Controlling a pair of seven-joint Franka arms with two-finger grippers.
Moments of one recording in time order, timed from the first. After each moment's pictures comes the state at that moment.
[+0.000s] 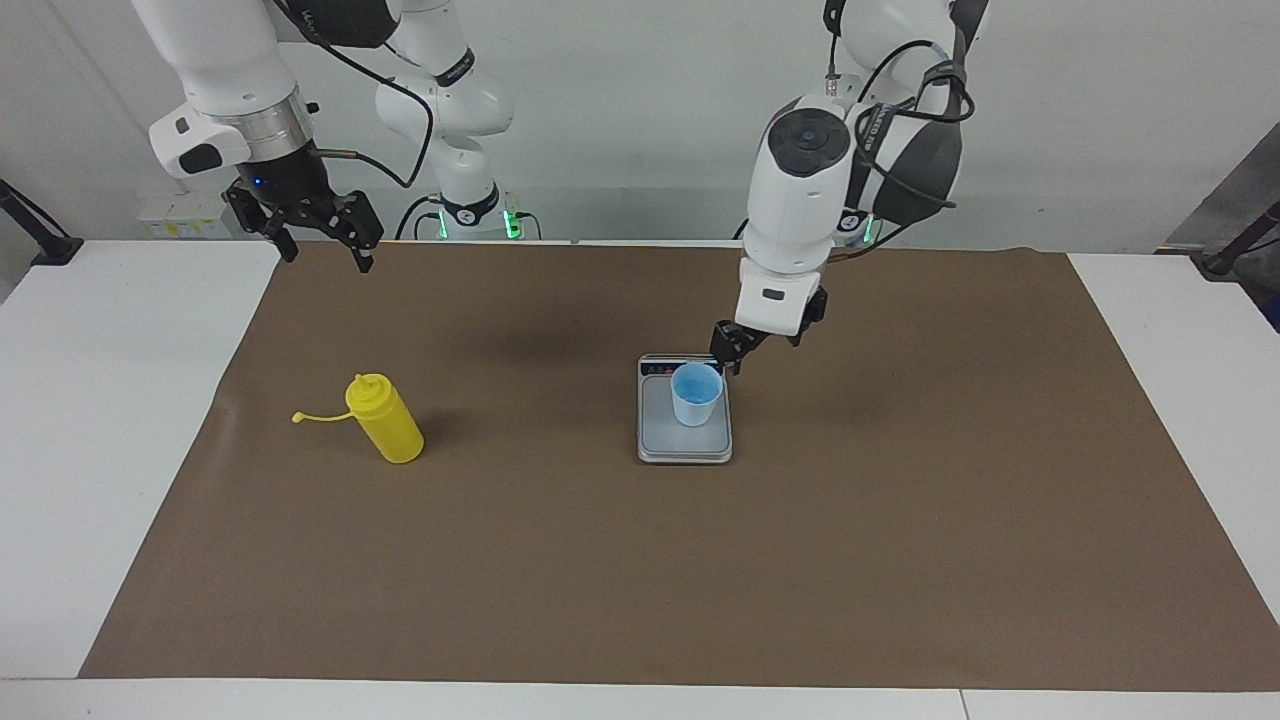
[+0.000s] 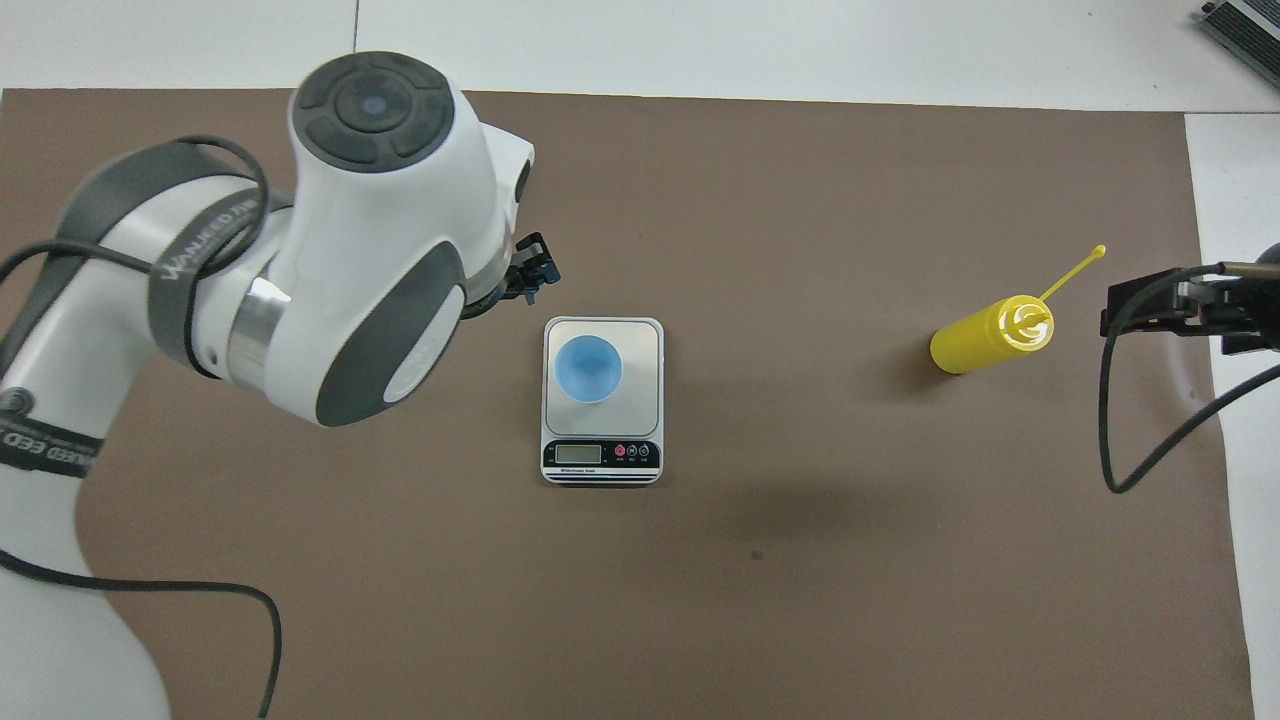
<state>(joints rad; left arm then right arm) -0.47 0.33 -0.03 -1.36 0.04 1.62 -0.86 -0.02 -0.03 0.02 -1.57 -0.03 1.56 0.17</state>
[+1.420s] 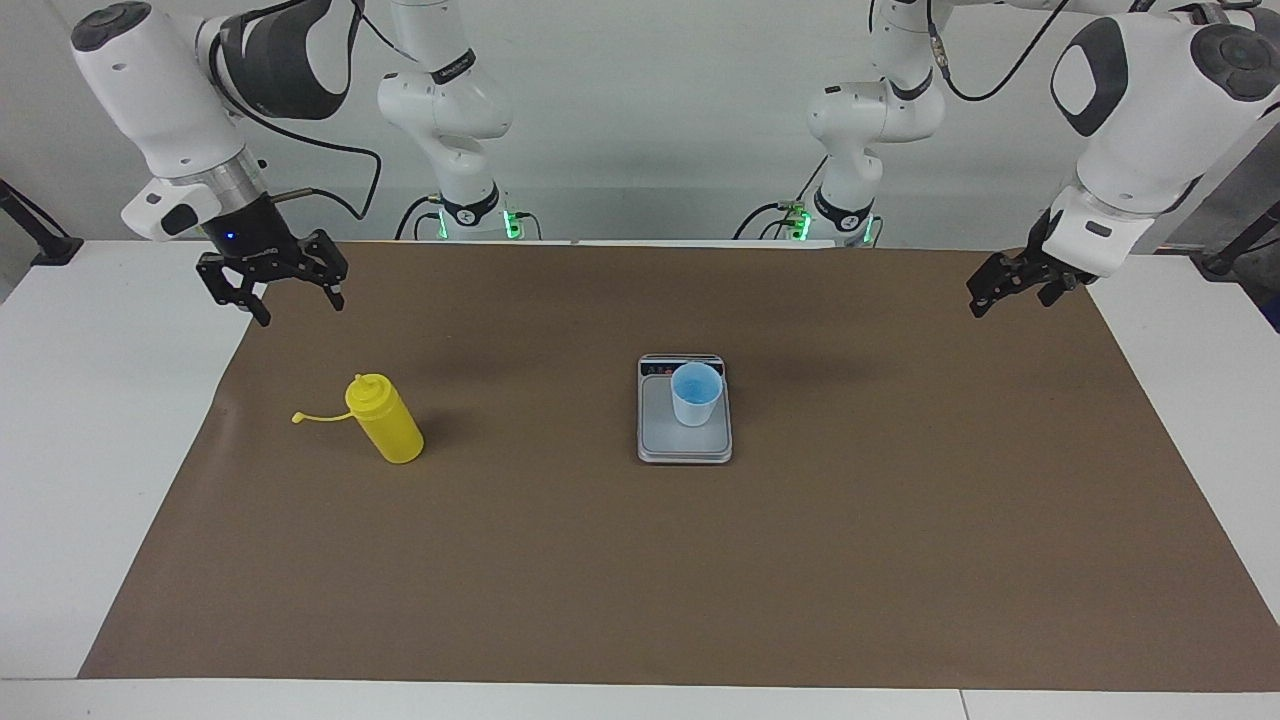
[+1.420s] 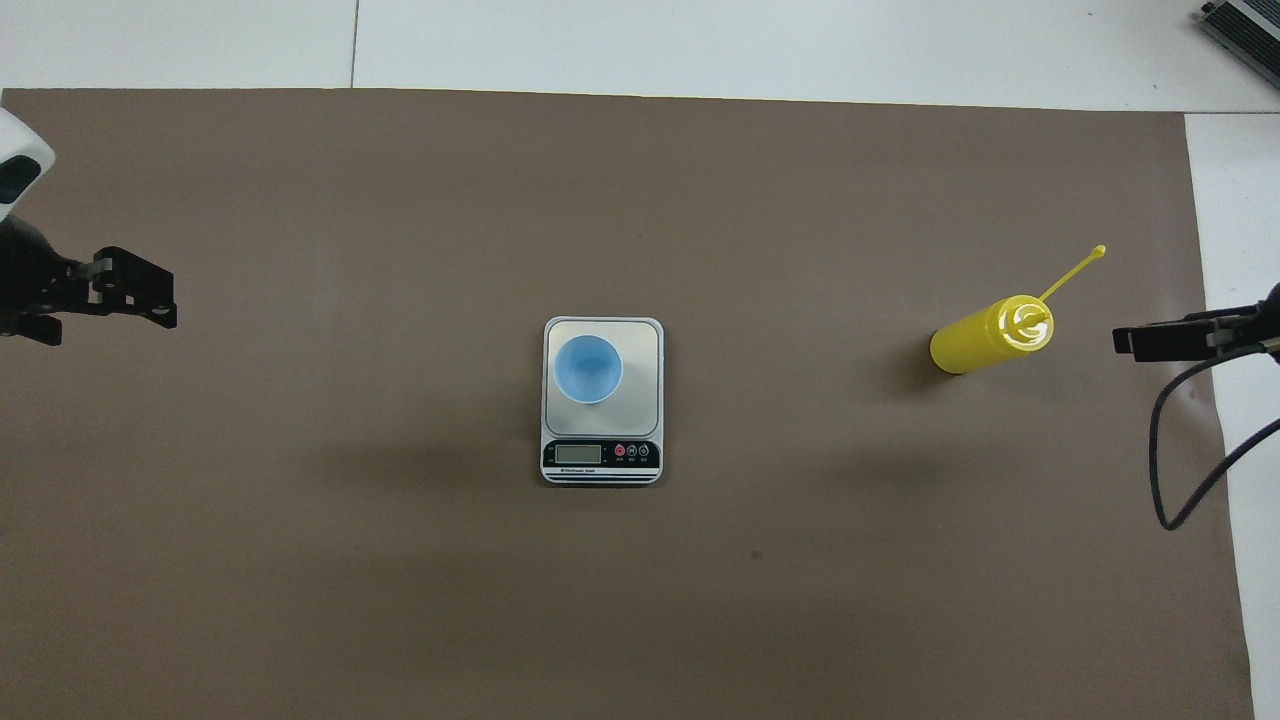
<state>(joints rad) -0.03 0.07 -0.03 -1.54 0.02 1.53 -0.16 -0.20 -0.11 0.01 -1.92 0.18 1.95 -0.45</state>
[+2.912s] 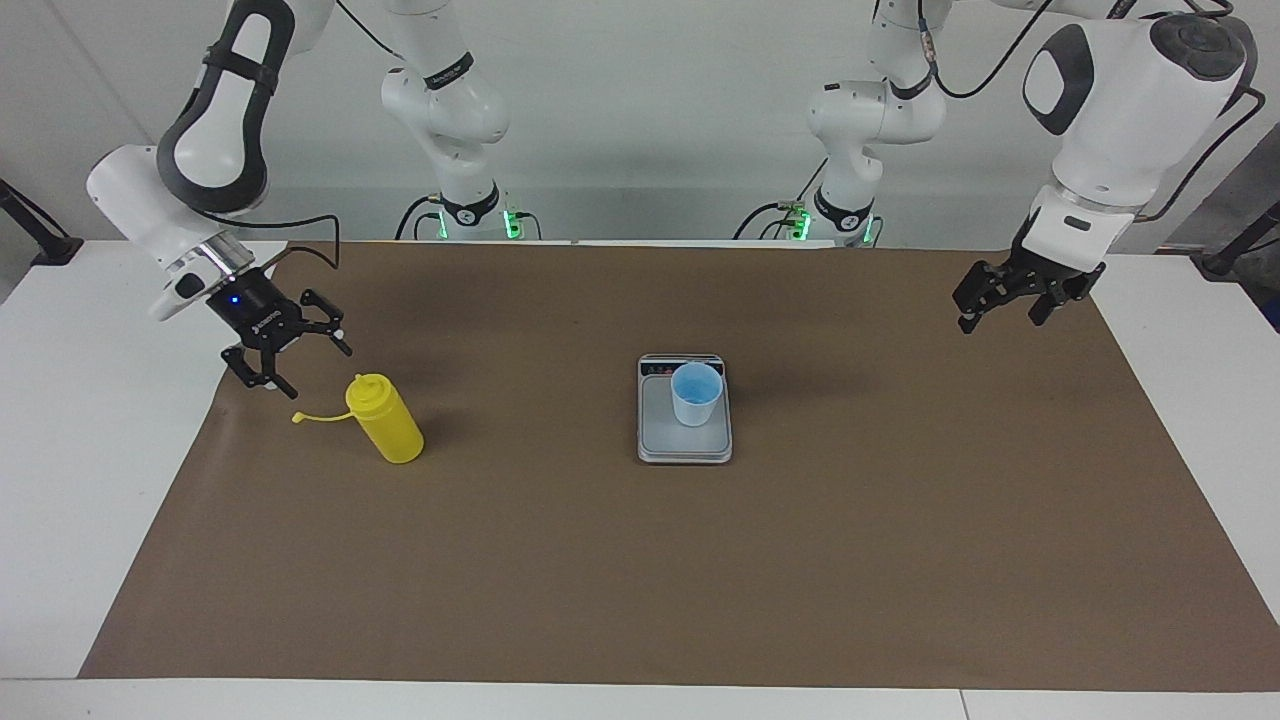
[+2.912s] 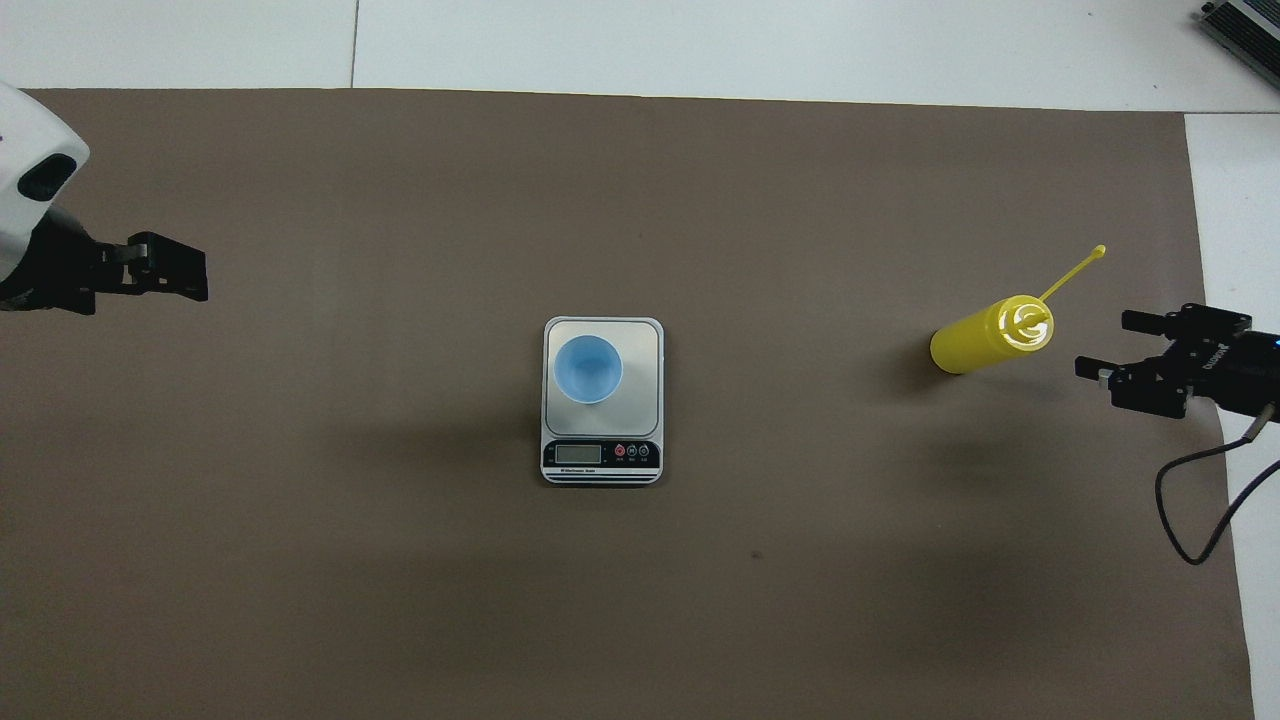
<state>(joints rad) -0.12 0.04 0.03 -1.60 0.01 1.69 -0.16 -0.39 0.02 0.01 -2.18 0.93 2.15 -1.52</state>
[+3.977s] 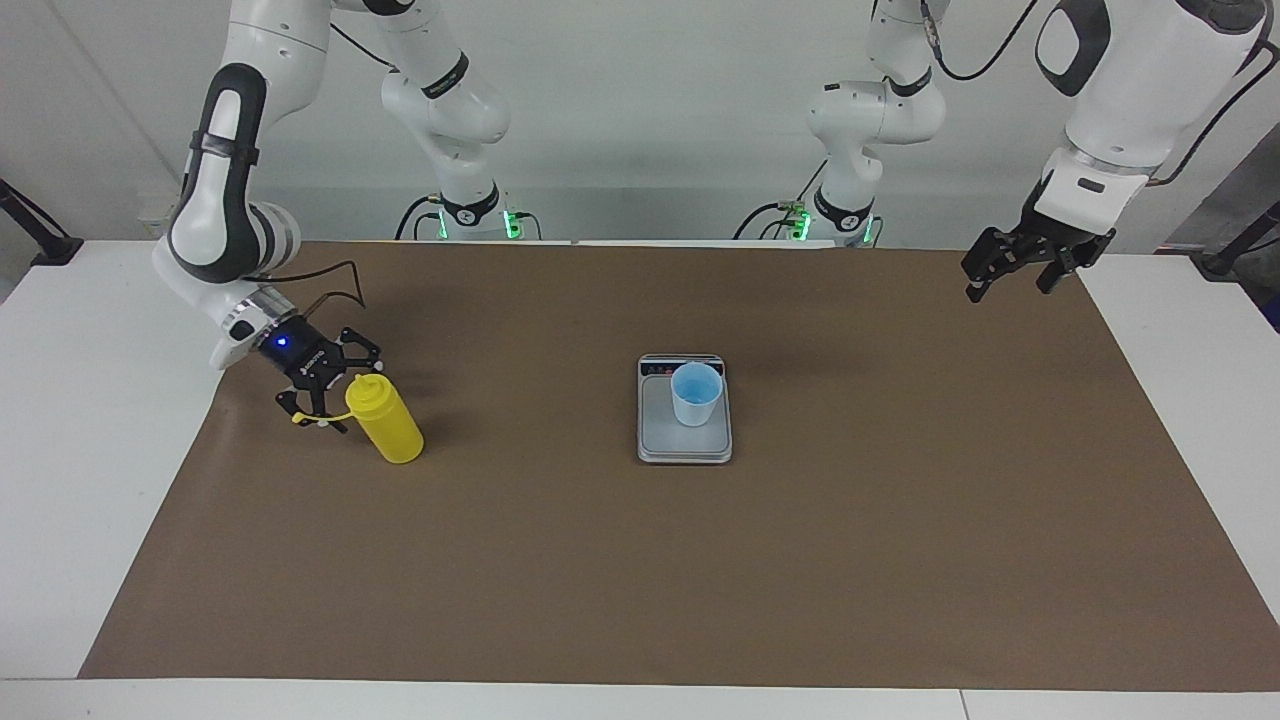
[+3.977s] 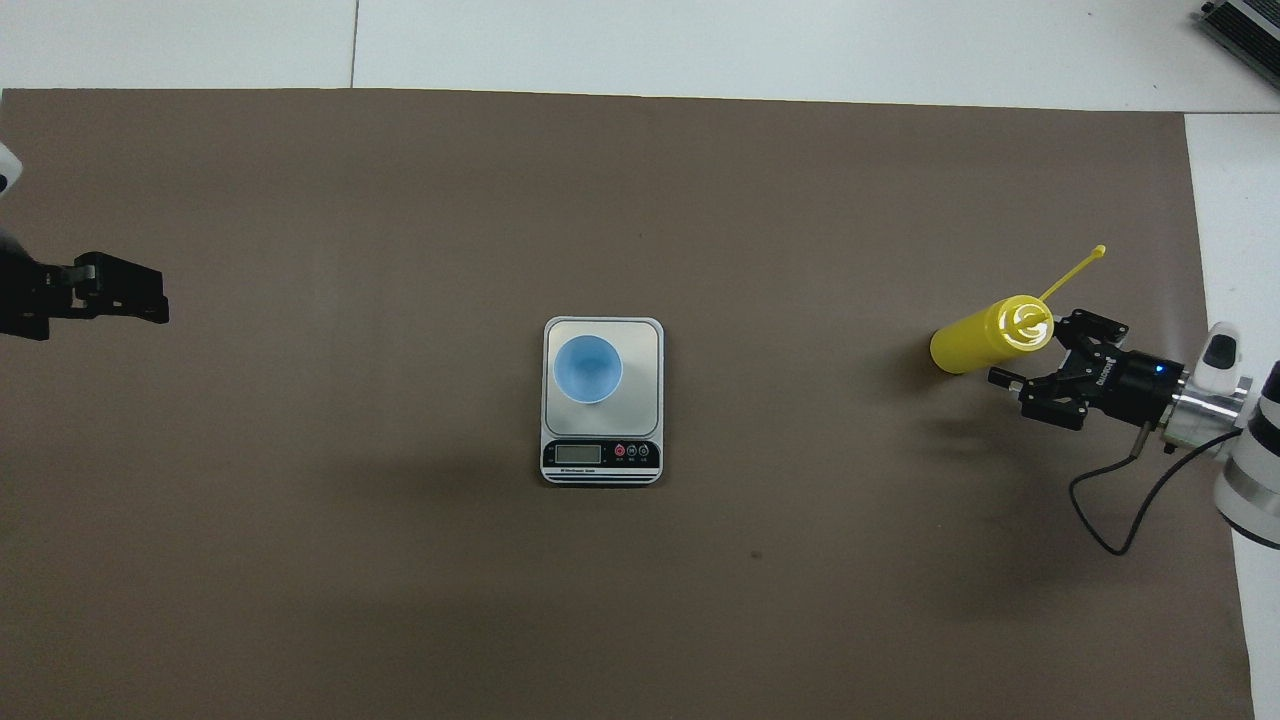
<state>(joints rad) -0.11 -0.02 0.05 -1.61 0.01 1.61 -0.16 -0.39 0.22 0.01 -2.21 1.30 2.06 -1.99</state>
